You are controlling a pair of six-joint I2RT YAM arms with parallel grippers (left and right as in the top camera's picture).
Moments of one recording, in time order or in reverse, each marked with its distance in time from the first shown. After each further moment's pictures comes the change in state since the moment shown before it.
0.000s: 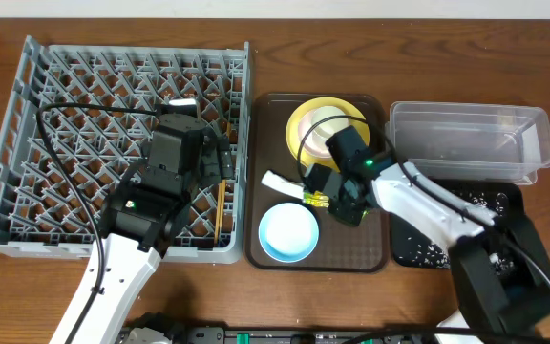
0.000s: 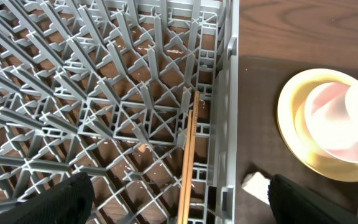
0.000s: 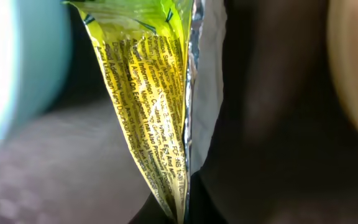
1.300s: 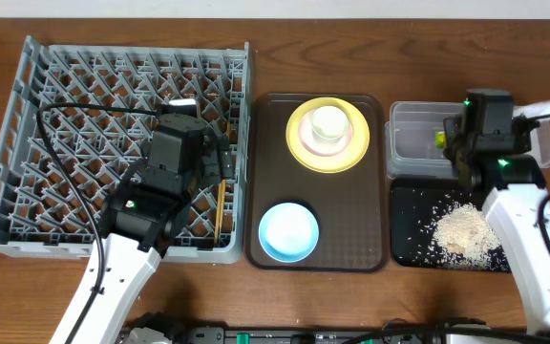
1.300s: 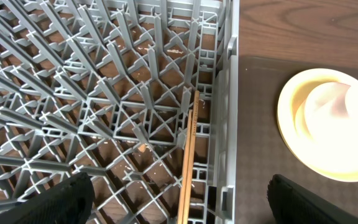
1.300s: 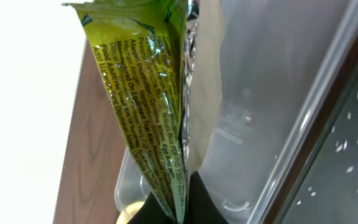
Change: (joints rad) left arm 0.000 0.000 0.000 0.000 0.000 0.000; right arm -0.491 -0.362 0.000 0.167 0.384 1.975
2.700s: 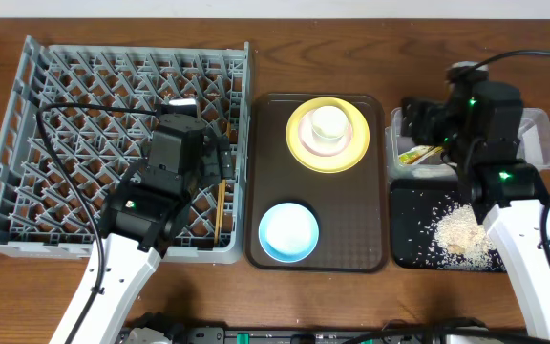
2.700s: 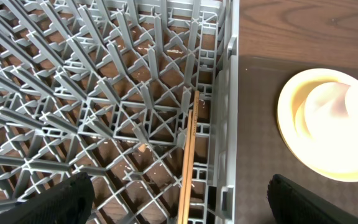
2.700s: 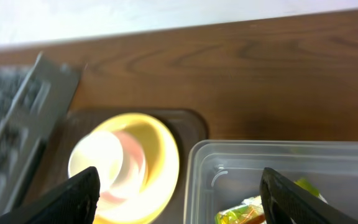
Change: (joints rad) left arm 0.000 0.000 0.000 0.000 0.000 0.000; right arm 0.050 -0.092 0.000 0.176 -0.408 -1.189
